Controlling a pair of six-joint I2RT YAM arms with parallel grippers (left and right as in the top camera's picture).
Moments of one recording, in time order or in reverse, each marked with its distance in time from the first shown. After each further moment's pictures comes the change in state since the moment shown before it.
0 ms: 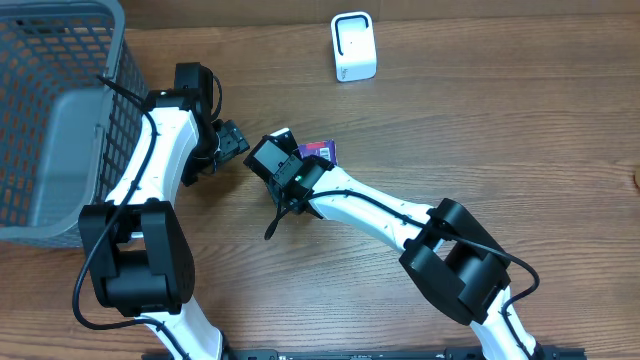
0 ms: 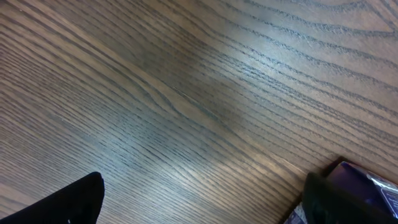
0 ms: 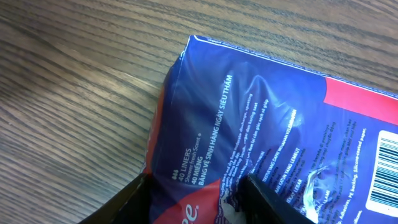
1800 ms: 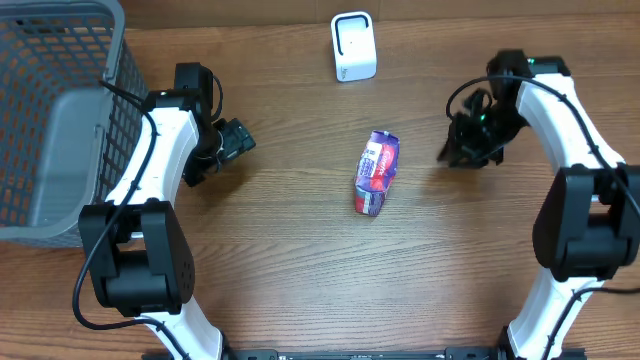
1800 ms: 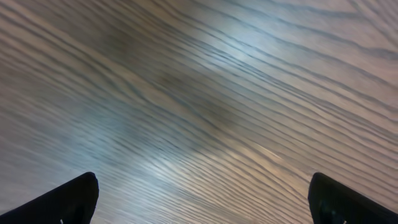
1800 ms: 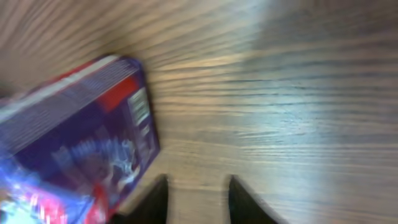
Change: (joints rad) left arm 0.000 0.000 -0.003 0.013 0.110 0.000; right arm -0.882 -0.126 0.045 -0.695 -0.715 -0.164
